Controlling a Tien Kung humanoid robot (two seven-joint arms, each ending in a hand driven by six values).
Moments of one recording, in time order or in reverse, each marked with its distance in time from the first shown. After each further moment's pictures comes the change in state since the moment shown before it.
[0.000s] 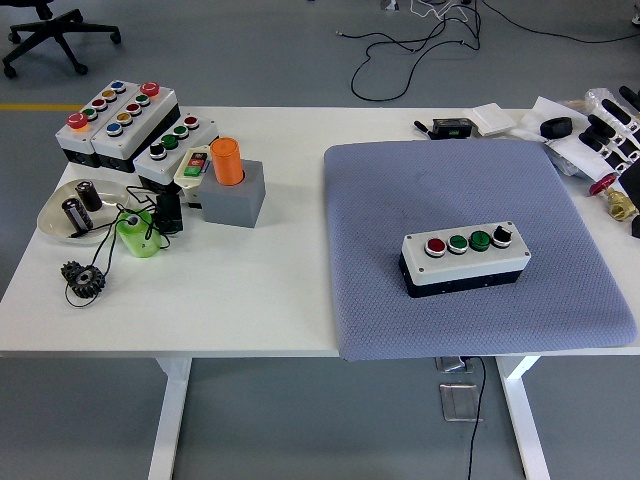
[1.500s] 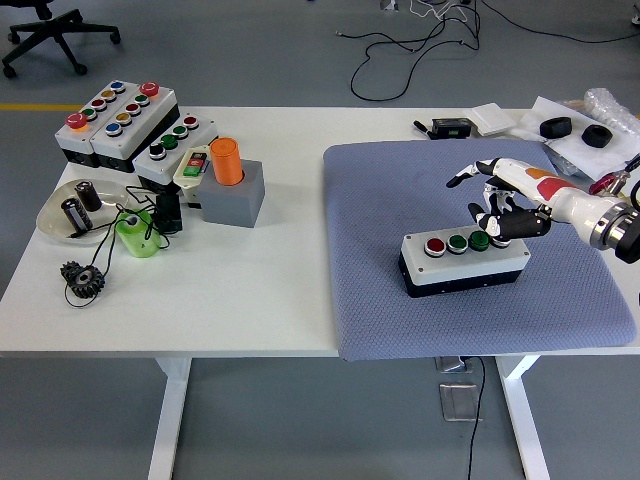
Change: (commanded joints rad) left arm -0.041 0.013 -0.062 -0.003 0.028 0.000 -0.002; right arm 0.247 -0.093 -0.398 0.066 -1.097 0.175 -0.038
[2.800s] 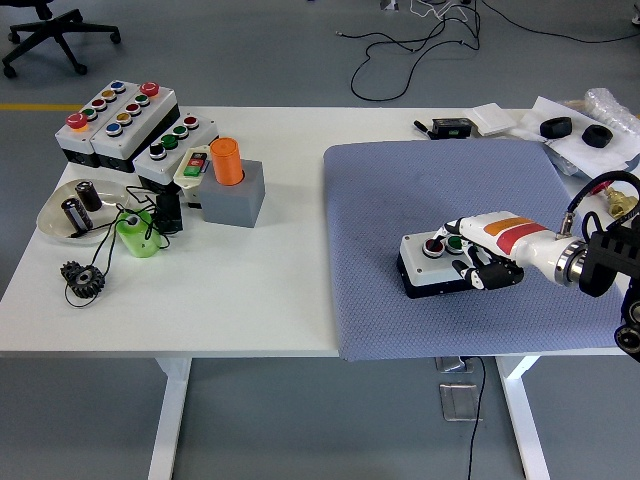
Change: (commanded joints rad) left arm 0.005 0.000 0.007 -0.001 -0.004 0.000 -0.001; right arm 0.069 0.015 -0.244 0.000 -0.382 0.082 -0.011
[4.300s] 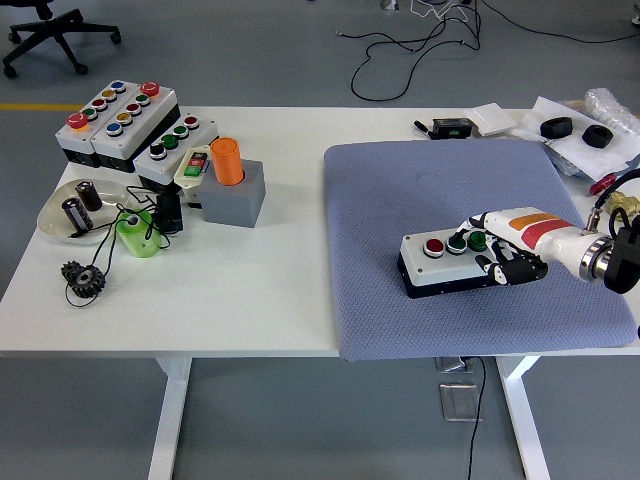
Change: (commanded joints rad) left arm -0.008 0.000 -0.015 0.000 0.004 0.002 -0.003; right arm -0.020 -0.061 0.024 -0.006 0.023 -0.001 0.009
